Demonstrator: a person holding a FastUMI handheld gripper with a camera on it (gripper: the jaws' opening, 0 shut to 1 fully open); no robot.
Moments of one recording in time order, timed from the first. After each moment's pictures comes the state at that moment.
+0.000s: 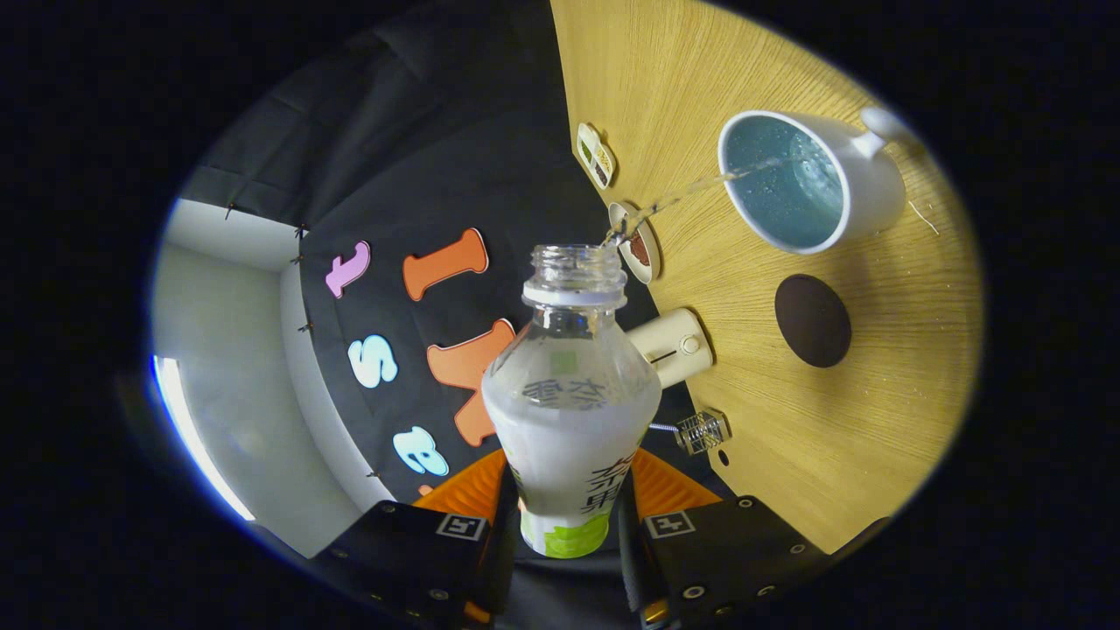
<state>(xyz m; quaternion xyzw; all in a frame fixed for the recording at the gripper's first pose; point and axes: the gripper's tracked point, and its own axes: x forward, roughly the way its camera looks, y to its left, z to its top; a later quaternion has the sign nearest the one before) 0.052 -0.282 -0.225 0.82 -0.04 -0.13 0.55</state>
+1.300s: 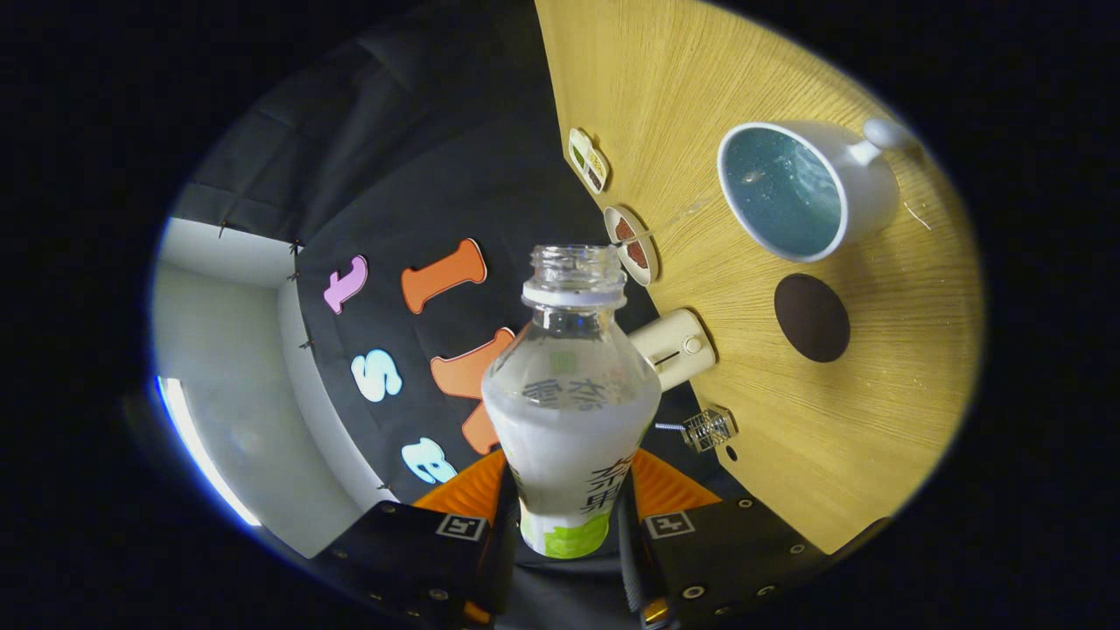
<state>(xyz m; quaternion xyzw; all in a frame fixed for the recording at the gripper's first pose) 0.048 -0.290 -0.218 0.84 -0.05 -0.13 0.53</state>
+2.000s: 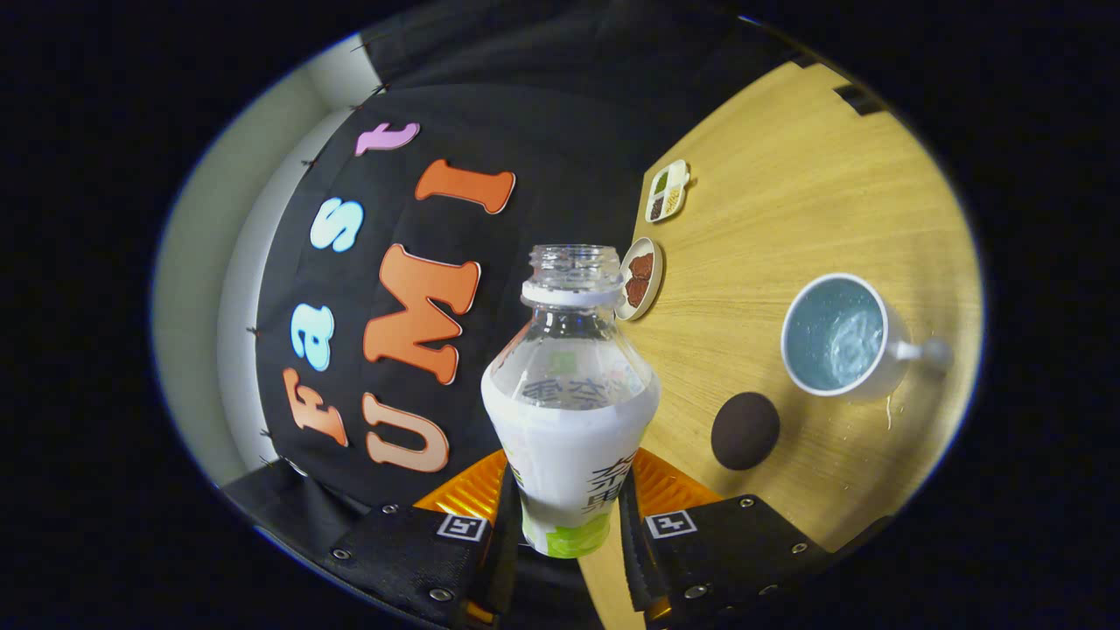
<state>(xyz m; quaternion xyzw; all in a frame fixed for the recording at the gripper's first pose) 0.049 -0.280 -0.255 0.56 0.11 -0.21 0.79</state>
